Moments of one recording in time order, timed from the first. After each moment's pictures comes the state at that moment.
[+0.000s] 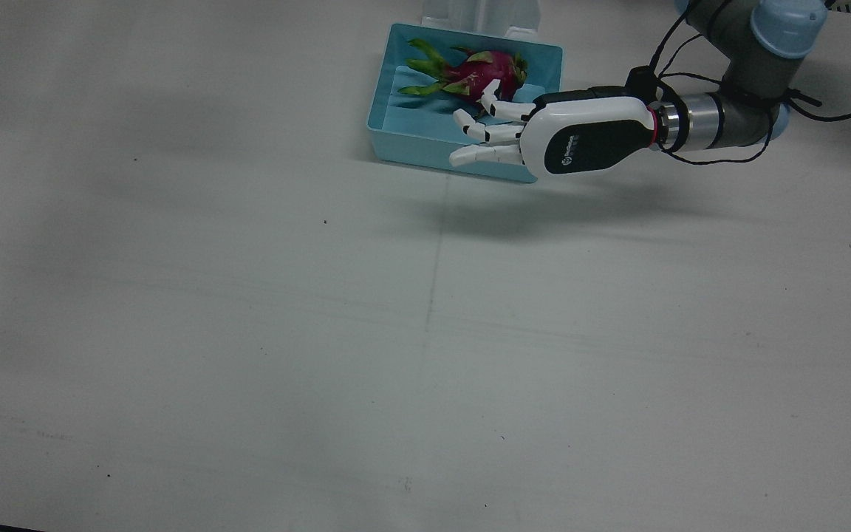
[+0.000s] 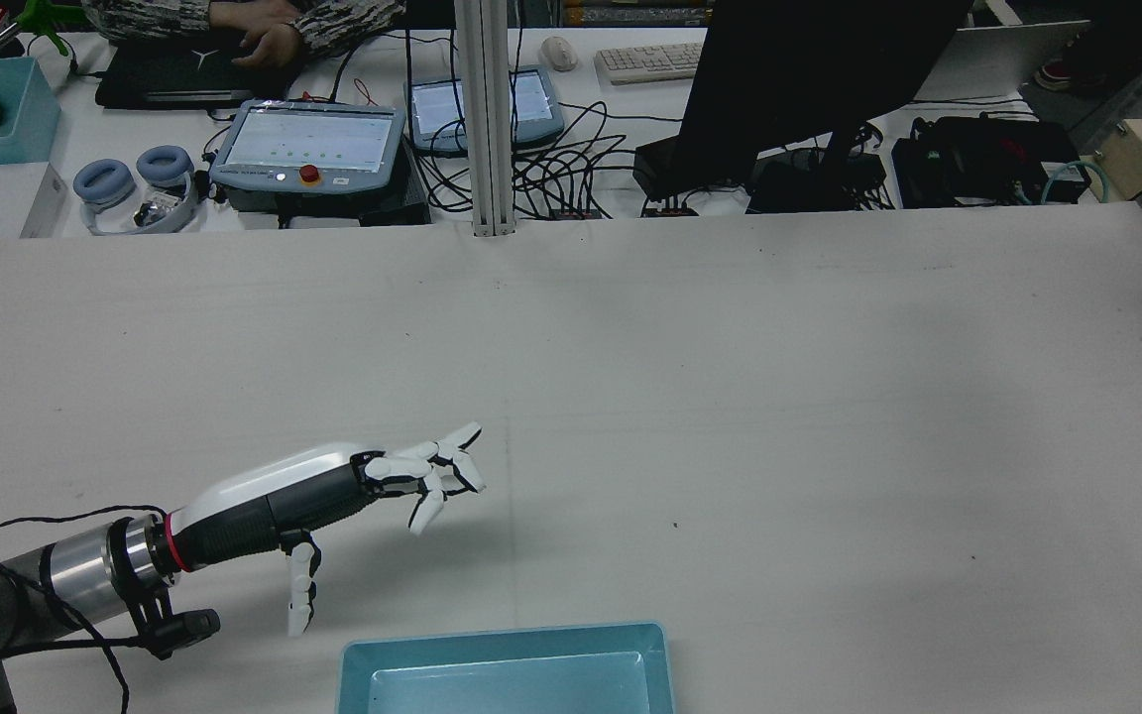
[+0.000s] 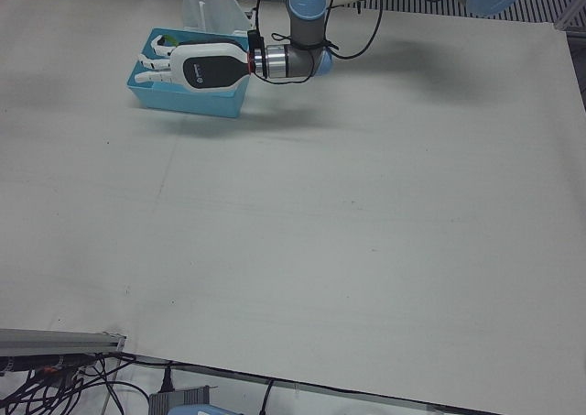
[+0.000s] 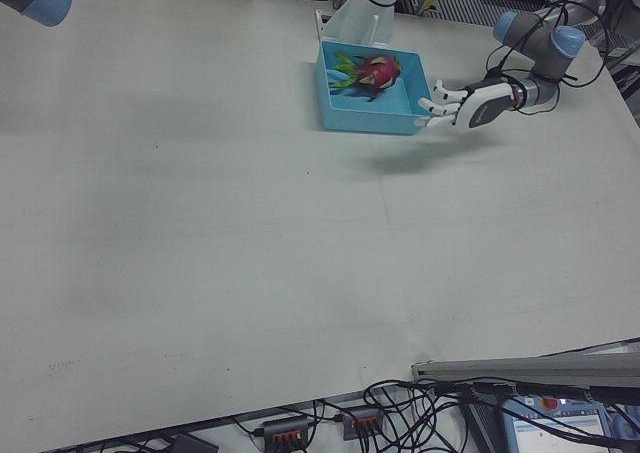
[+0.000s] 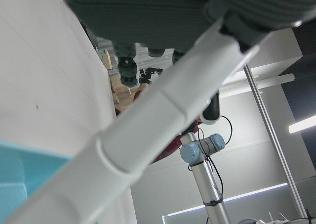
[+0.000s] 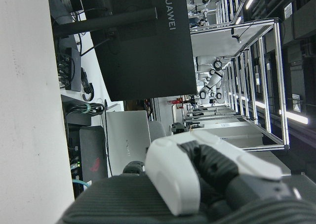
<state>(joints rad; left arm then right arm) -0.54 -1.79 -1.96 -0.14 1.60 0.72 1.50 -1.65 1.62 -3.27 -1.57 0.14</state>
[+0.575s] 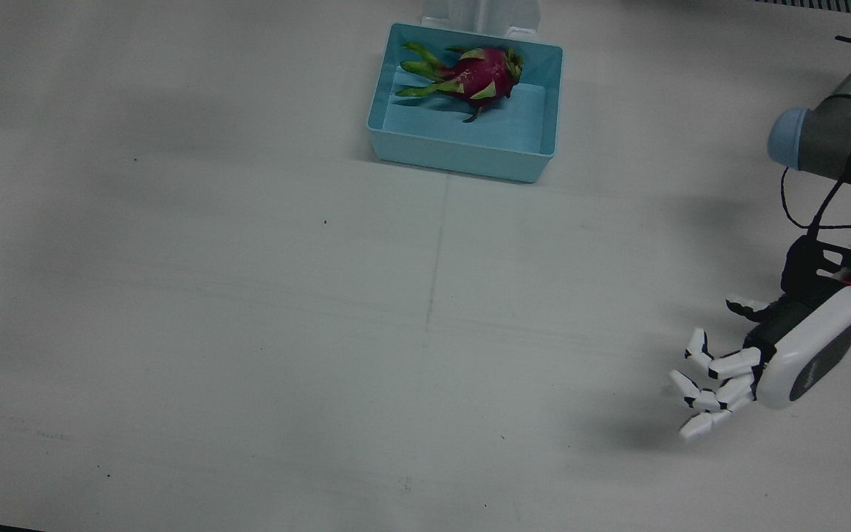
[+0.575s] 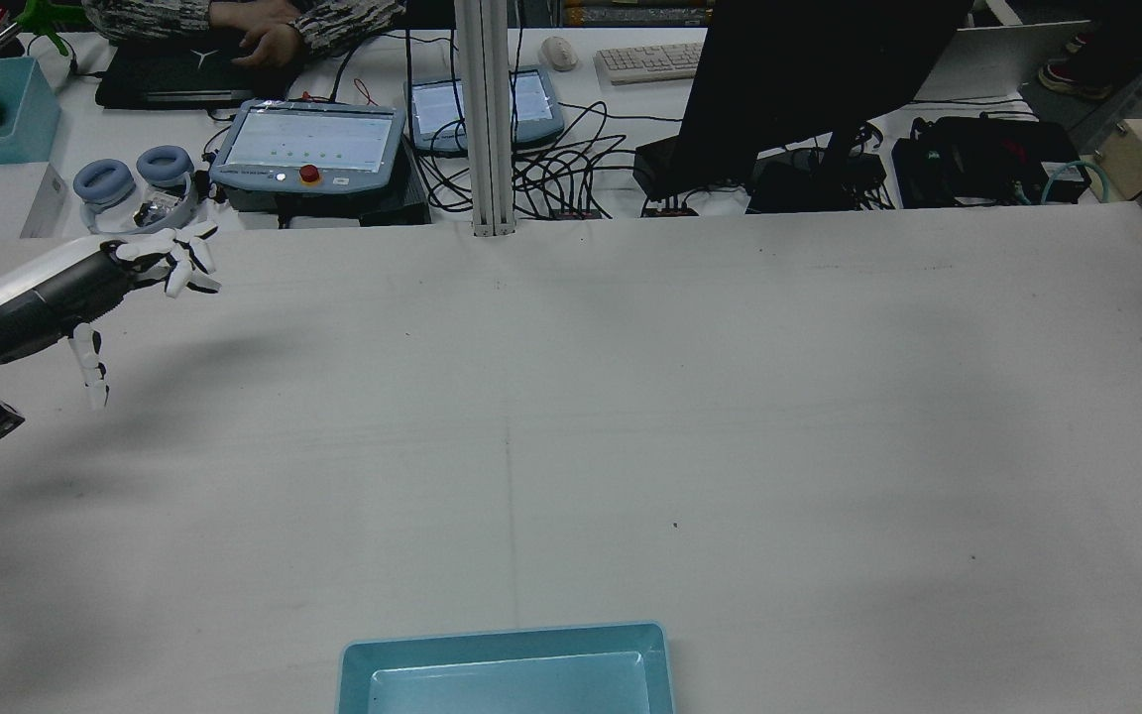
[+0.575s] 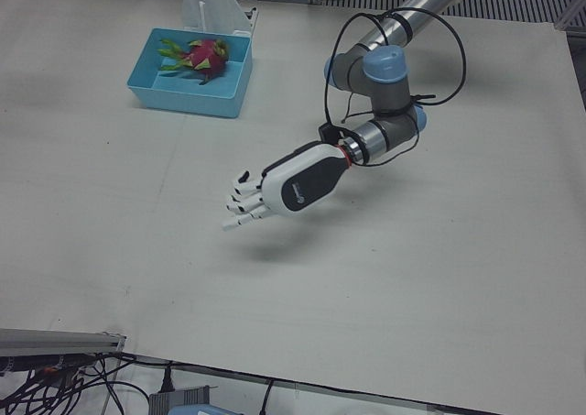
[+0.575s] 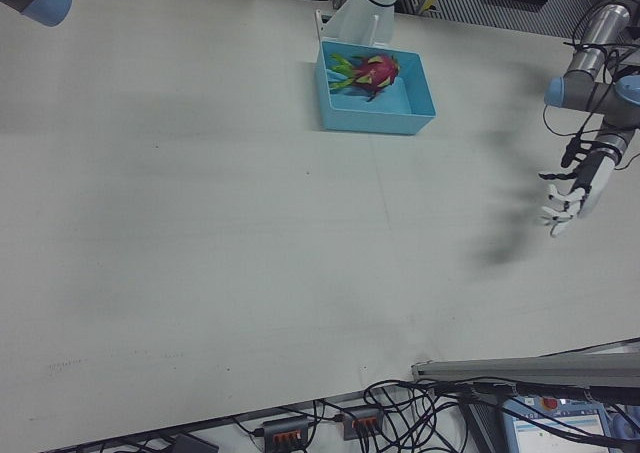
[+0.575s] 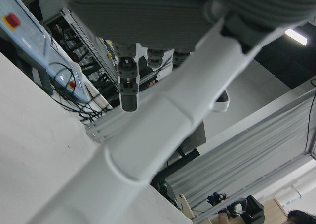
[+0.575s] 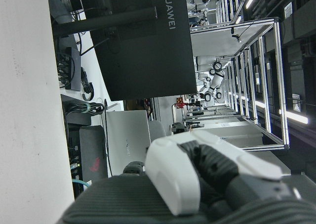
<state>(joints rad) -0.98 -1.80 -1.58 -0.30 1.60 0.71 1.50 -1.65 1.62 -3.27 -1.57 0.14</state>
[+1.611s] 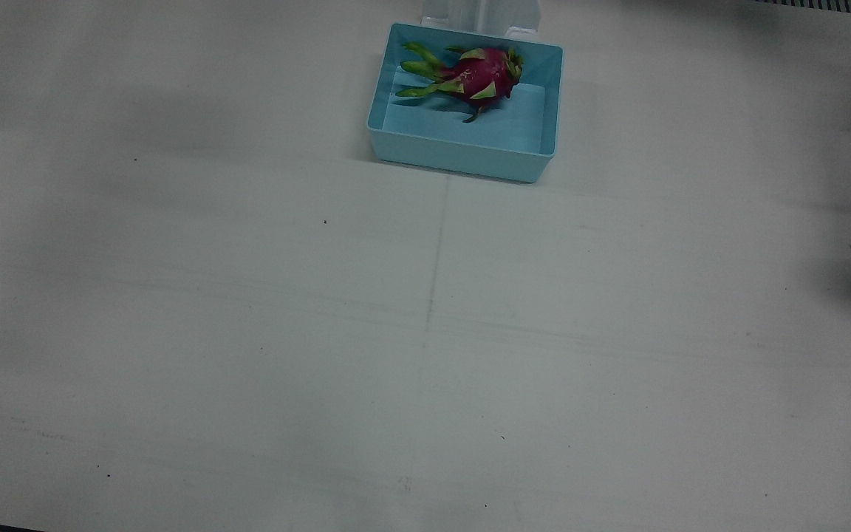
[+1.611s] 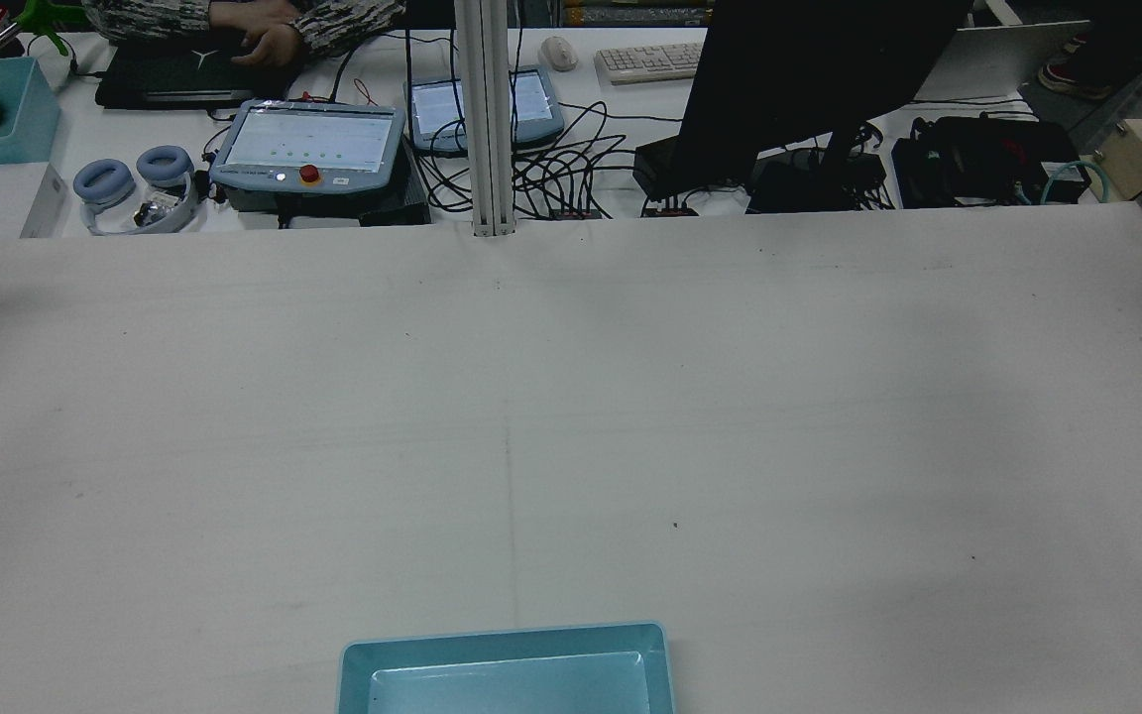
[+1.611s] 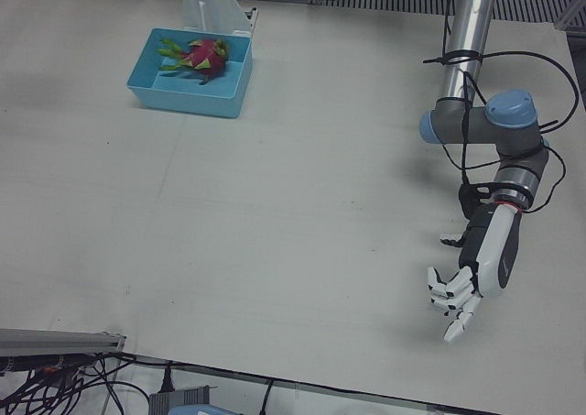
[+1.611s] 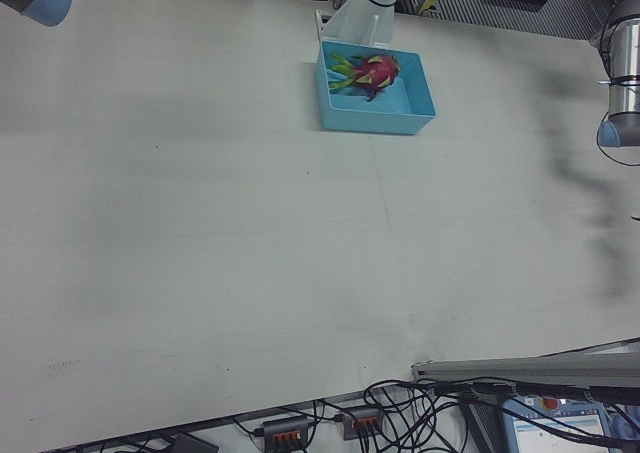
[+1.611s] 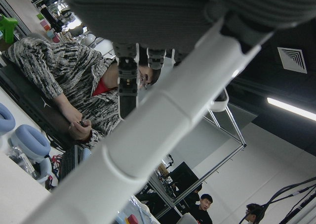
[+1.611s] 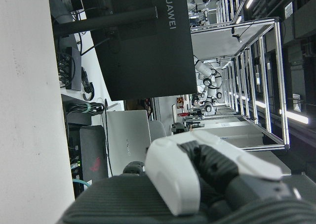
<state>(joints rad) -1.25 -1.78 -1.16 -0.58 1.47 0.71 1.50 -1.65 1.62 -3.27 -1.57 0.14</state>
